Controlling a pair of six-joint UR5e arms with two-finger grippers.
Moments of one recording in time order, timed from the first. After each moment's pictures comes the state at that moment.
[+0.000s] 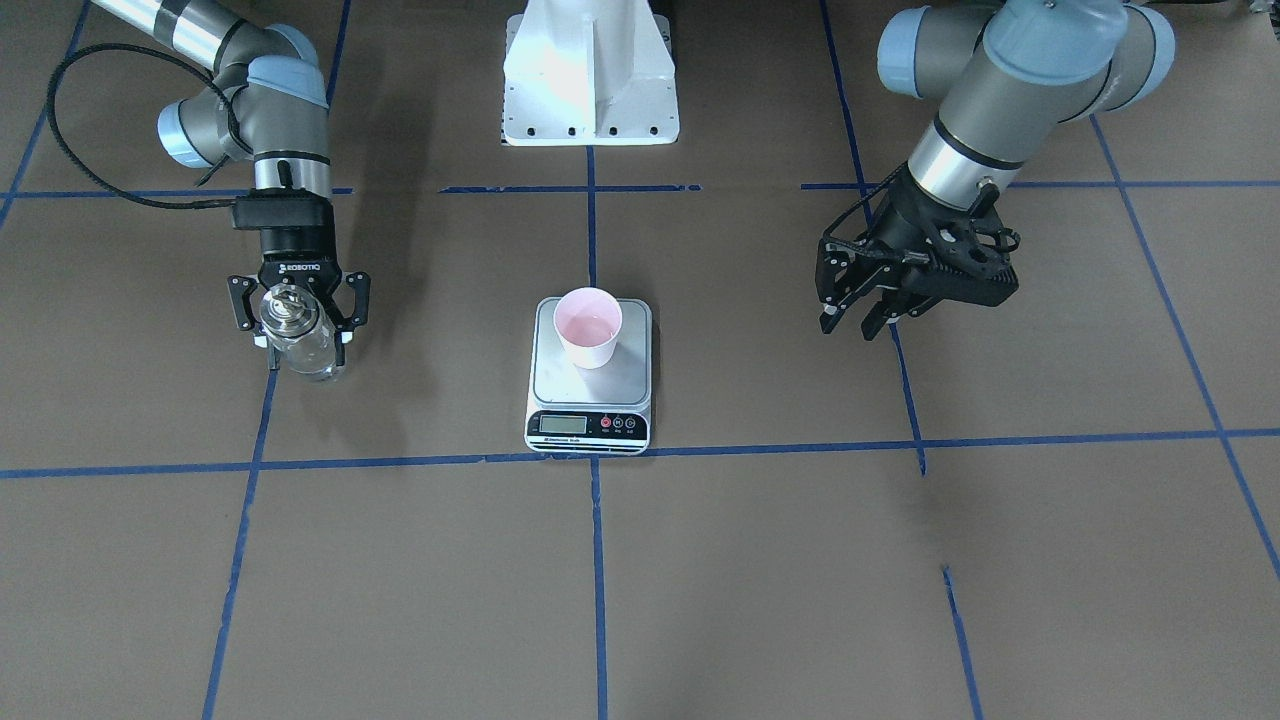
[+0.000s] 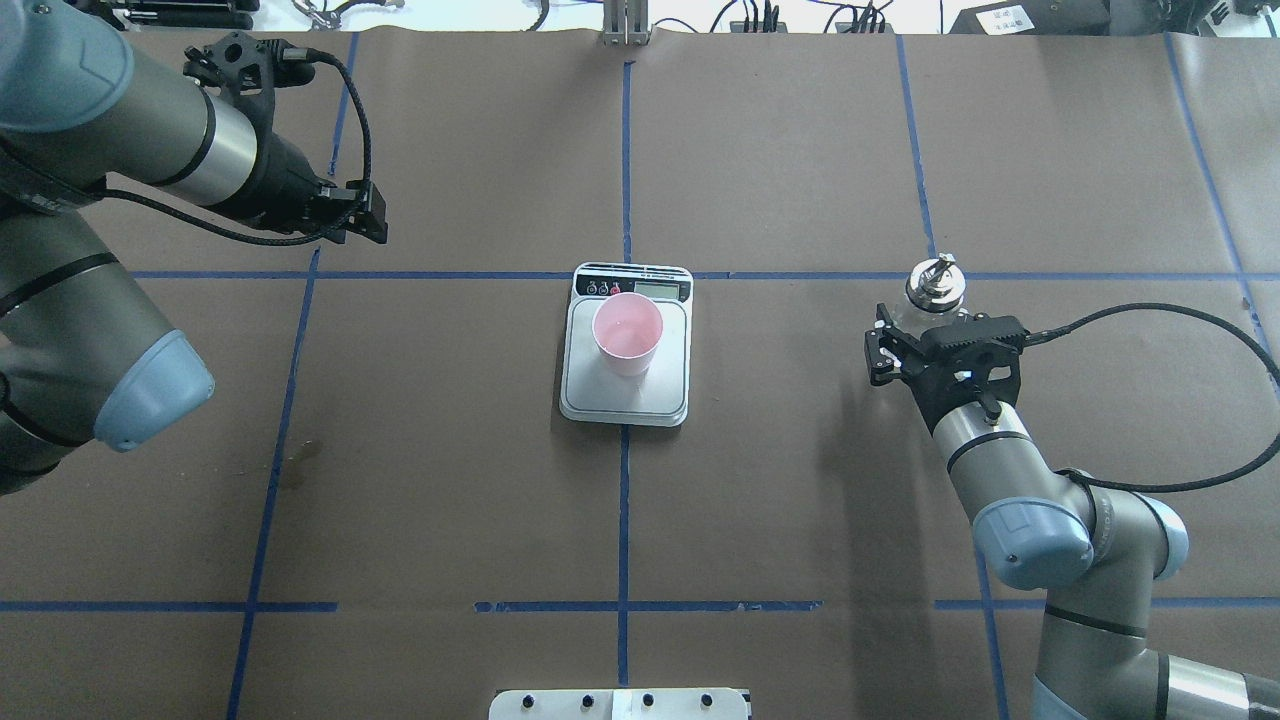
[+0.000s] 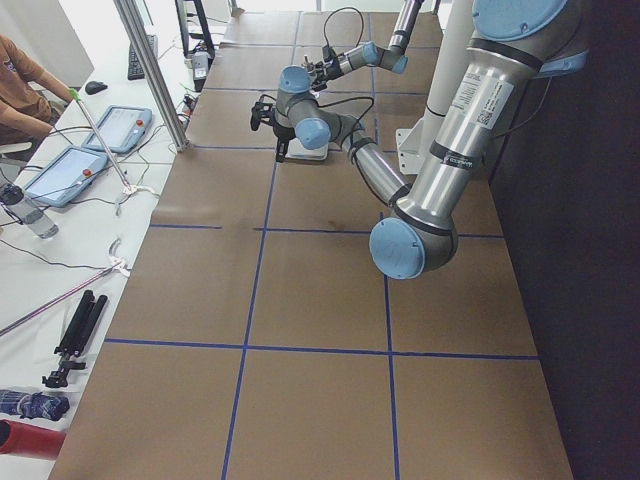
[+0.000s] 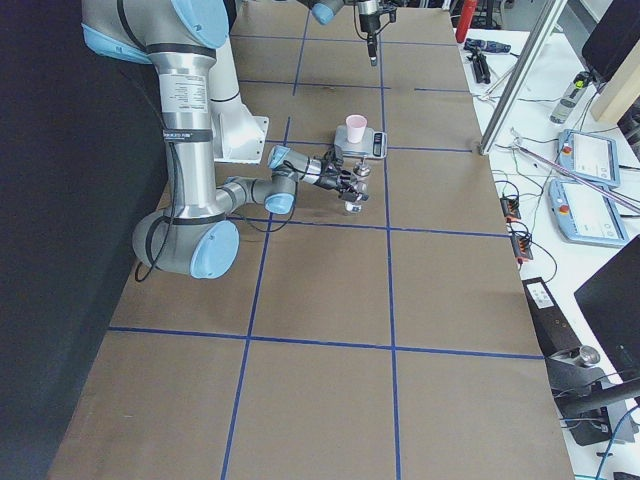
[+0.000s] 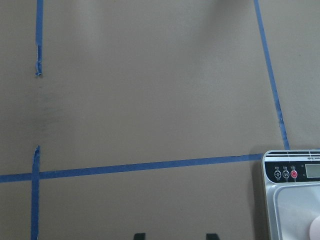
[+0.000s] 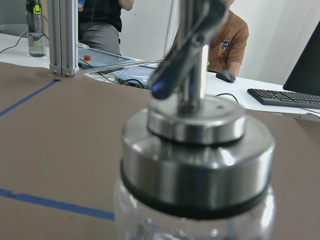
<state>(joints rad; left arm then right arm) -0.86 -2.00 -1.87 -1.79 -2.06 -1.00 0.33 -1.49 1.71 -0.70 0.72 1.05</state>
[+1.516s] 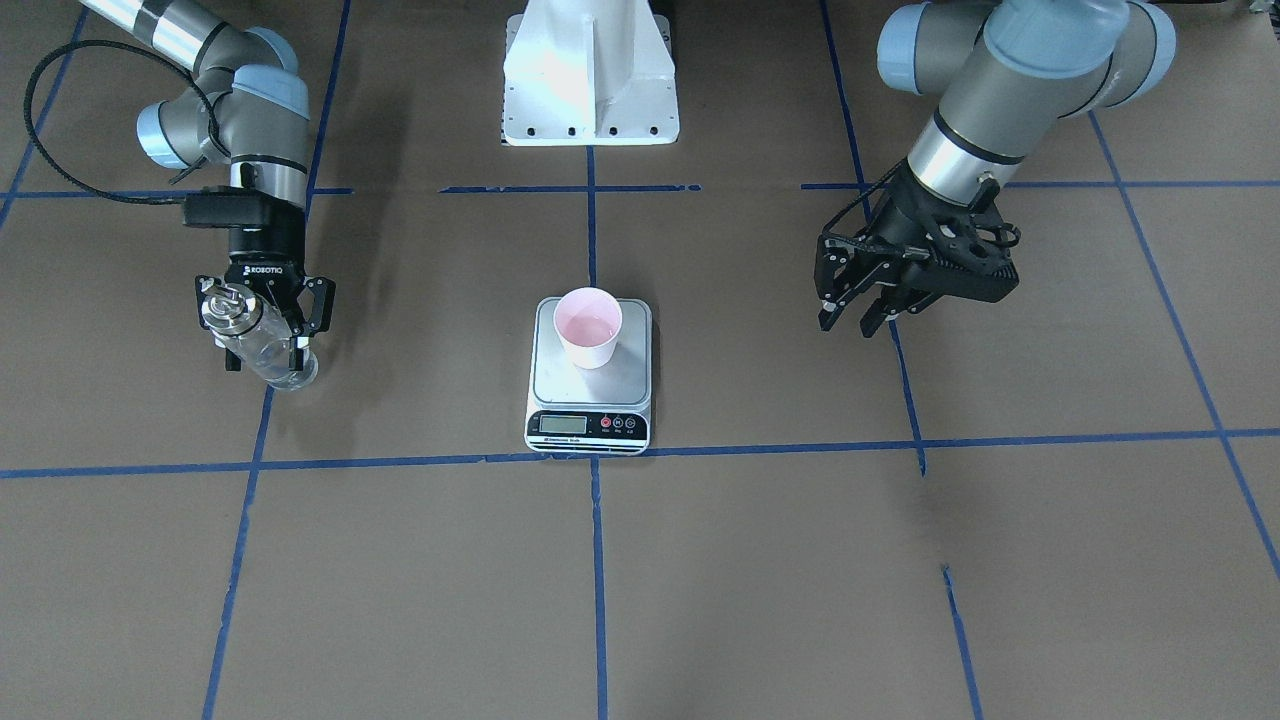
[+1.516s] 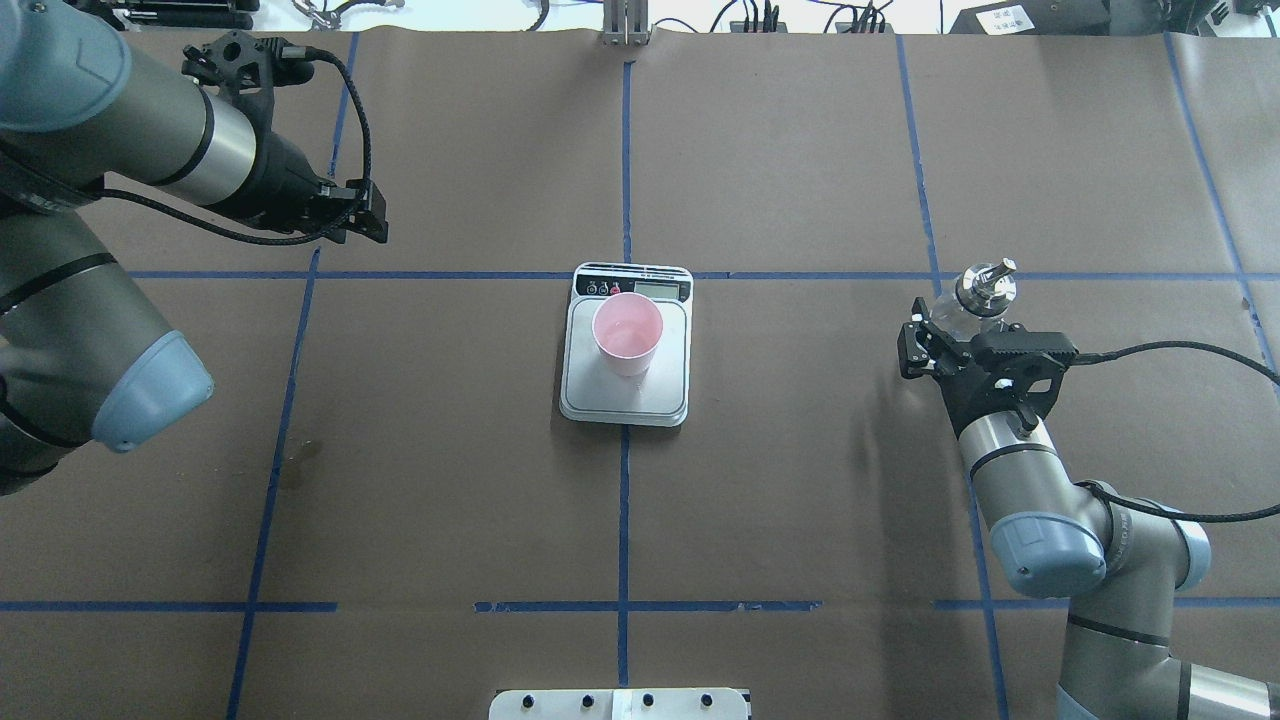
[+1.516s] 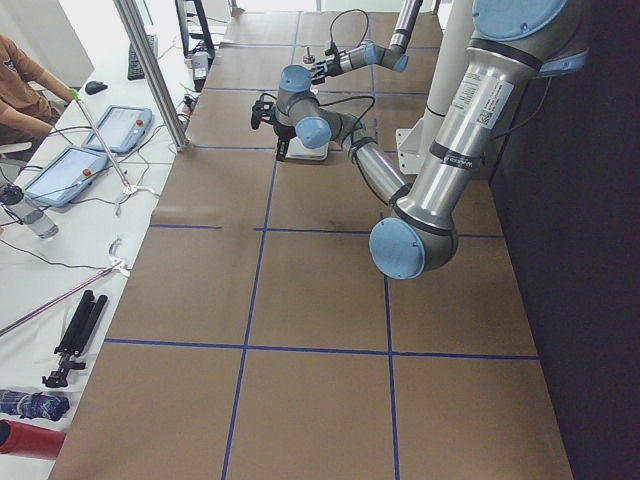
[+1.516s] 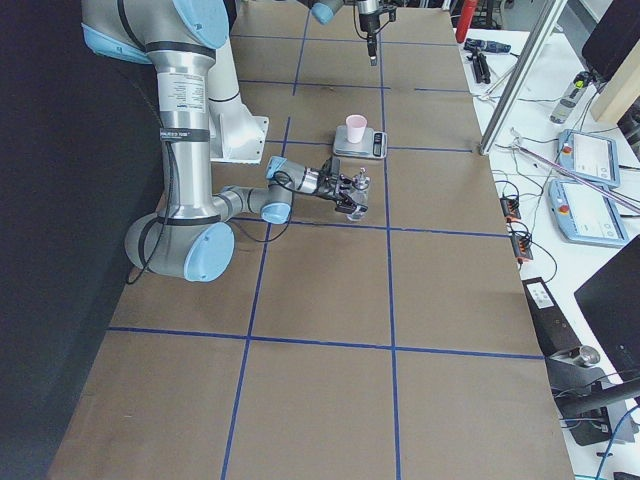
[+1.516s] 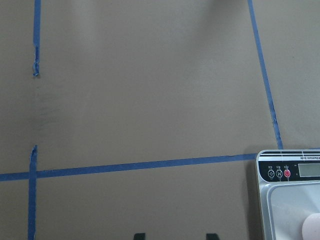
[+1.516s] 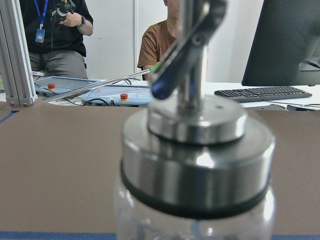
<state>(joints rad) -0.86 -2.00 -1.87 -1.79 -2.06 -1.00 0.32 -1.53 1.67 -0.69 0.63 1.23</state>
